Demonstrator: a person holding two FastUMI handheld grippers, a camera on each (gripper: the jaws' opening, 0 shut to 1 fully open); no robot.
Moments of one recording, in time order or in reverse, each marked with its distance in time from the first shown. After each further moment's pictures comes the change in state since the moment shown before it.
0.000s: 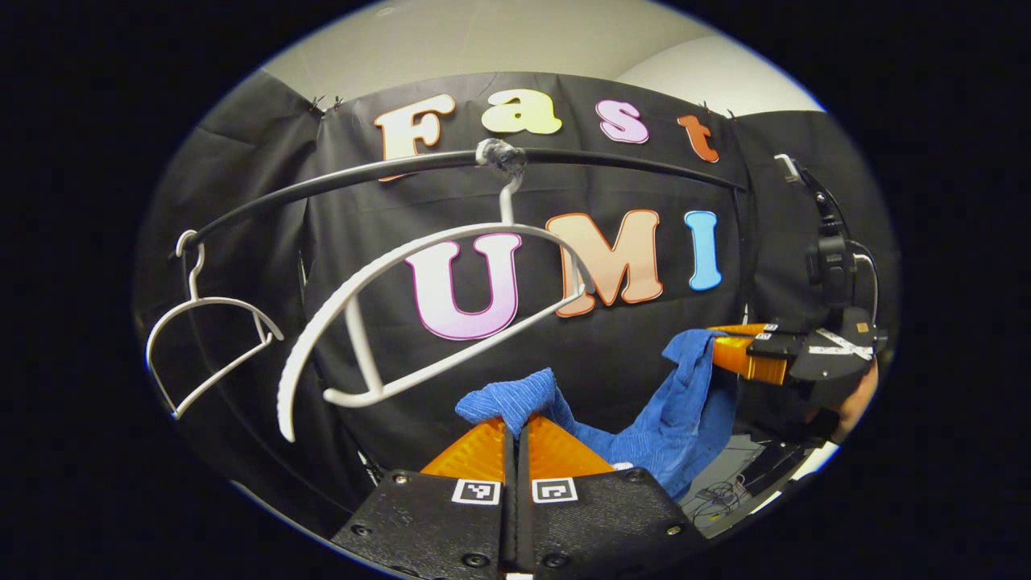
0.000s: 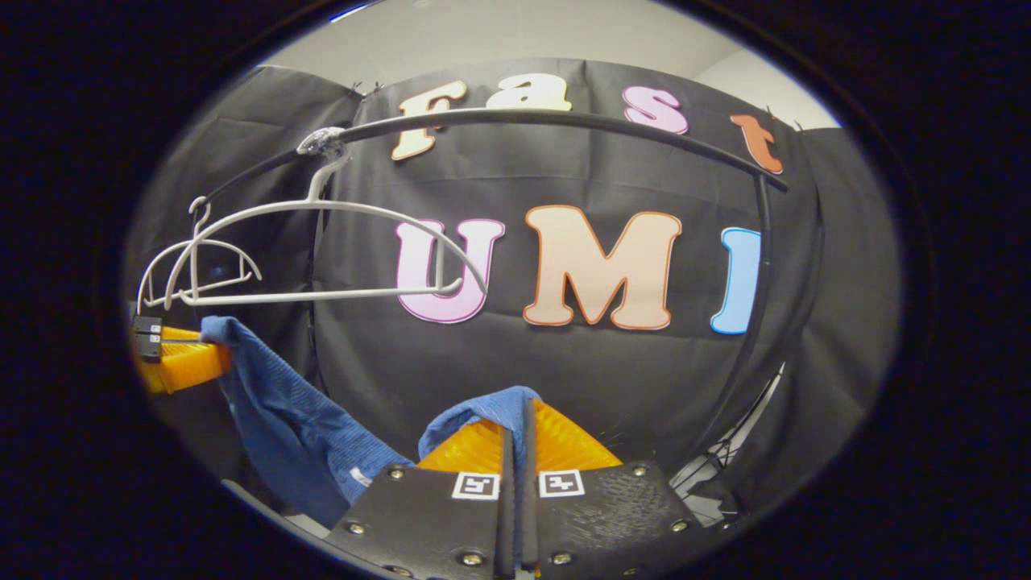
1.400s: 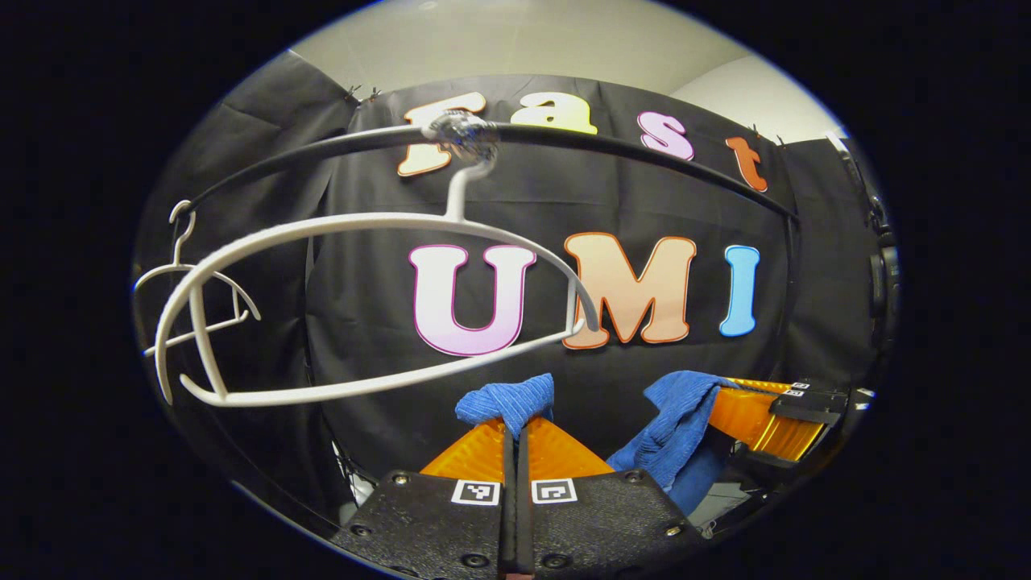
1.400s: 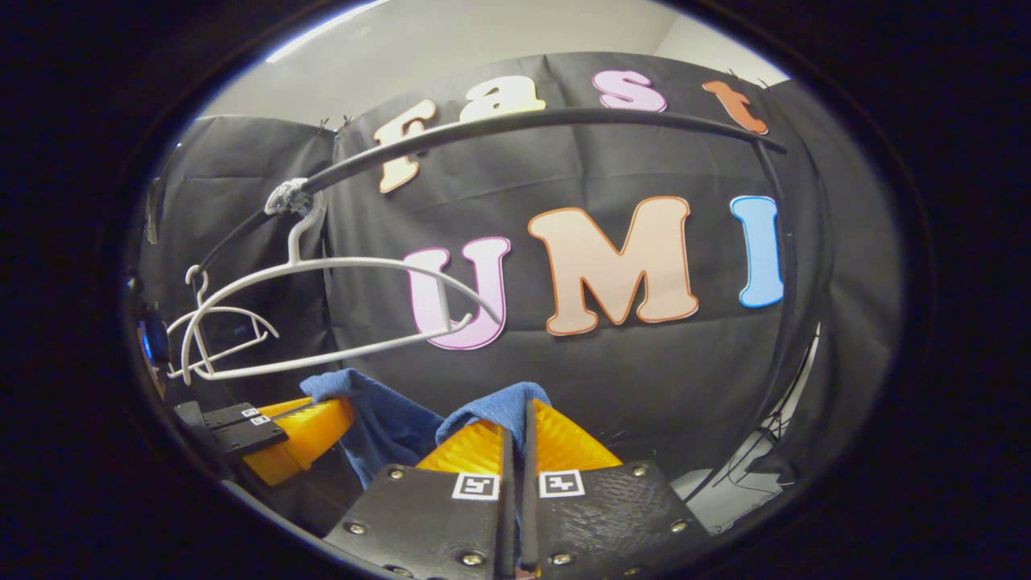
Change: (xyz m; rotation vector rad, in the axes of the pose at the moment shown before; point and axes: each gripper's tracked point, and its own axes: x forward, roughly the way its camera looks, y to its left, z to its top) left arm 0.086 -0.039 0.002 -0.136 -0.046 0.137; right arm 0.033 0.018 0.011 0.179 0.001 0.093
